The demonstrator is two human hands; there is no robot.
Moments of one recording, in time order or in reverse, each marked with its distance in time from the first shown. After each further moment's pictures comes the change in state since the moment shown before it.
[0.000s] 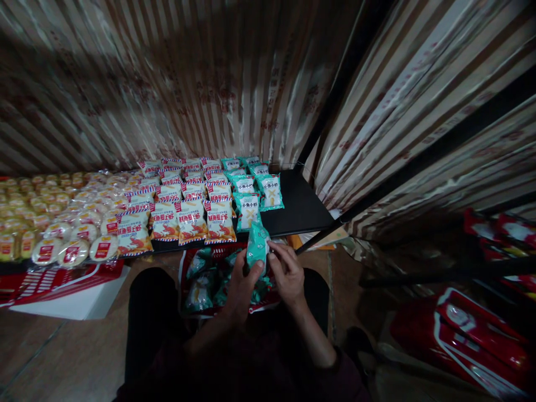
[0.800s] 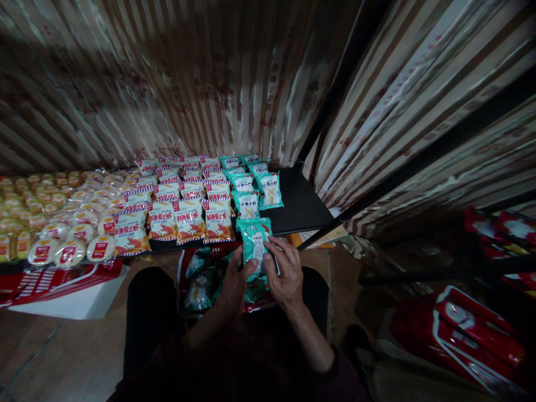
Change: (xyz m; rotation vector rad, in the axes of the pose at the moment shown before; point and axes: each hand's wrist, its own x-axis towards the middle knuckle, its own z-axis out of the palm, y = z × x) left_hand 0.010 -0.003 -0.001 -0.311 0.000 -0.121; right_hand 0.003 -0.014 0.002 -0.375 0.049 -0.367
